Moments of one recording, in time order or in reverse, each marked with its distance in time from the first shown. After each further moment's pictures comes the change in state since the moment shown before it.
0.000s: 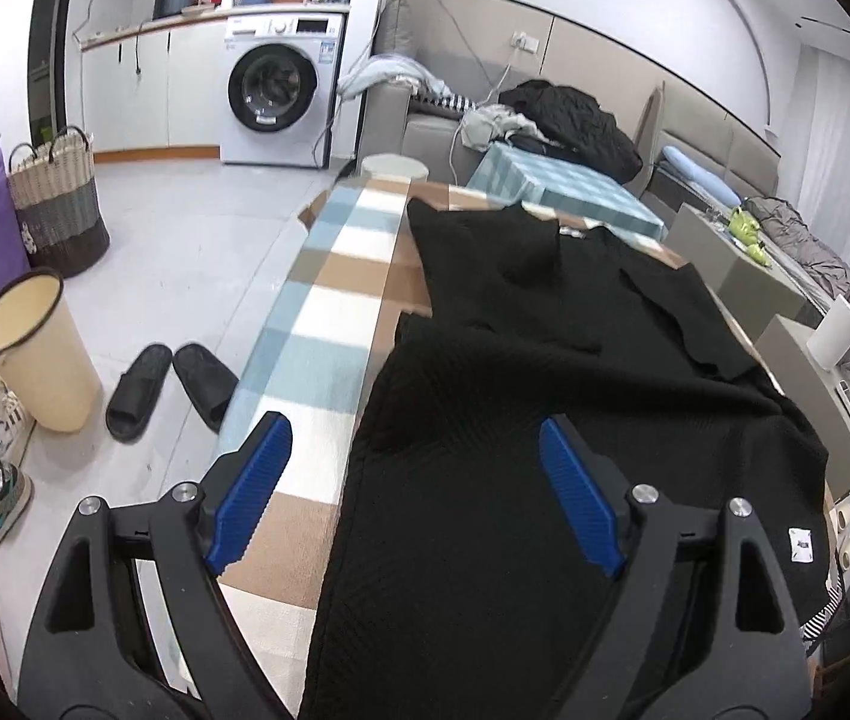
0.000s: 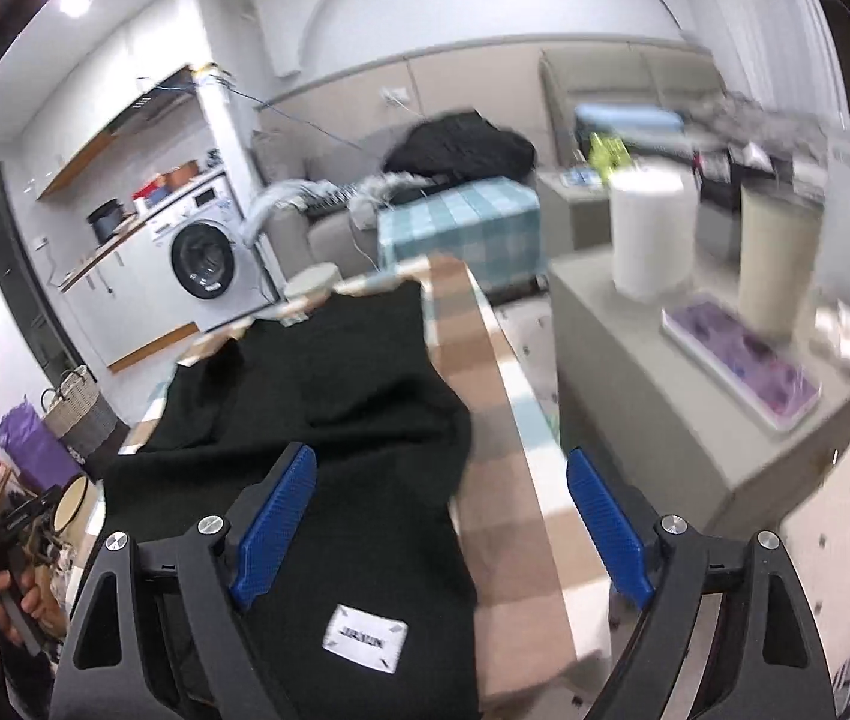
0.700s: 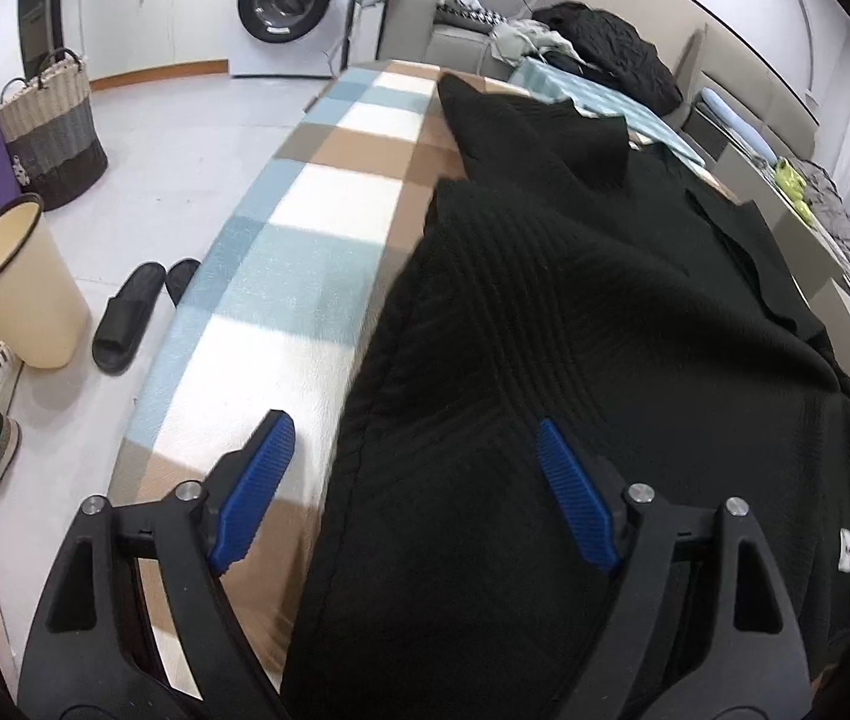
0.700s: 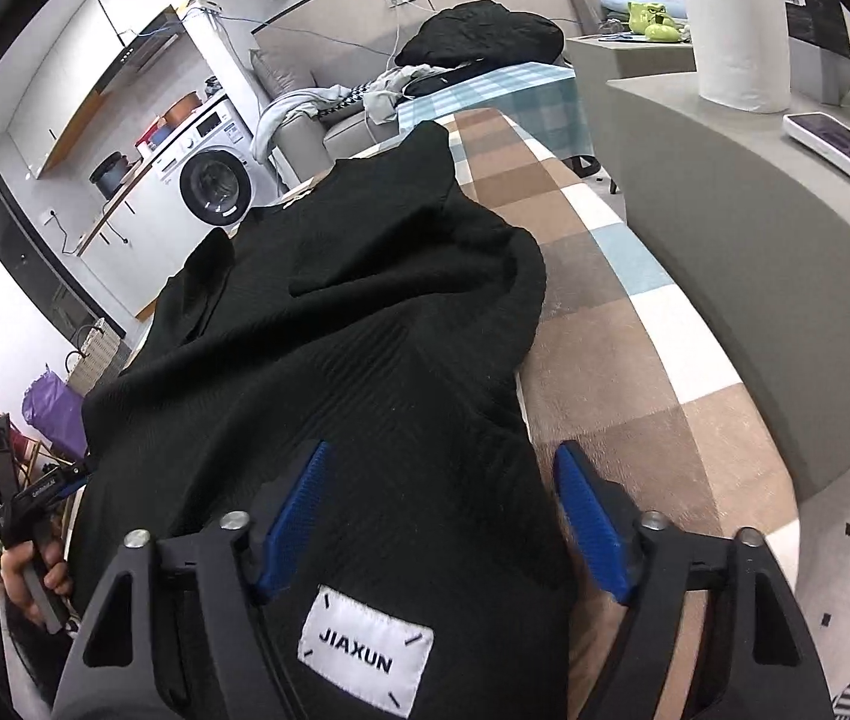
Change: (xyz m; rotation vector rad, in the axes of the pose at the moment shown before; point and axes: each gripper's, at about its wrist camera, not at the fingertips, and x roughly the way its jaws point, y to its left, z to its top) left arm 0.126 0.010 -0.010 -0.050 0.193 0.041; right arm 0.123 0.009 -0.048 0.029 0.203 0.116
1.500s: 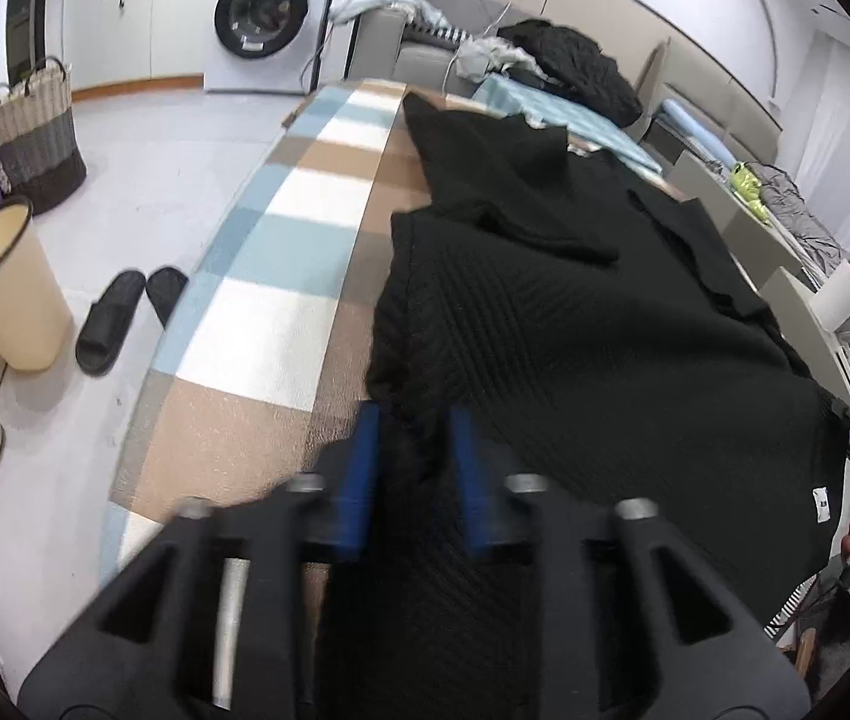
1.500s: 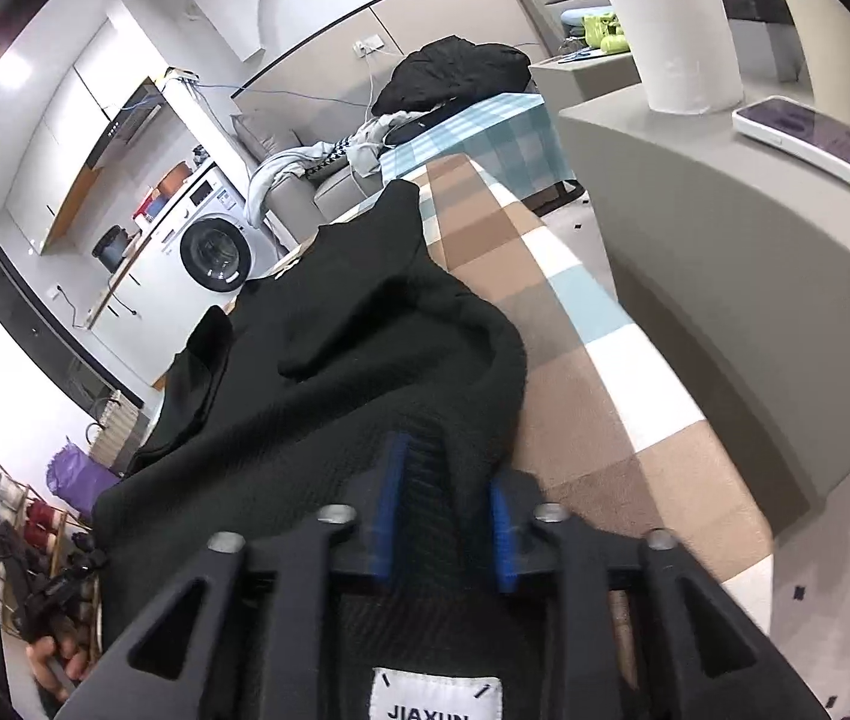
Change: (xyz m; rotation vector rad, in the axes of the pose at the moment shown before) left arm -0.038 0.002 -0.032 0.015 -0.020 -0.090; right arm -0.015 -0.030 0.013 0.127 -0.106 0.045
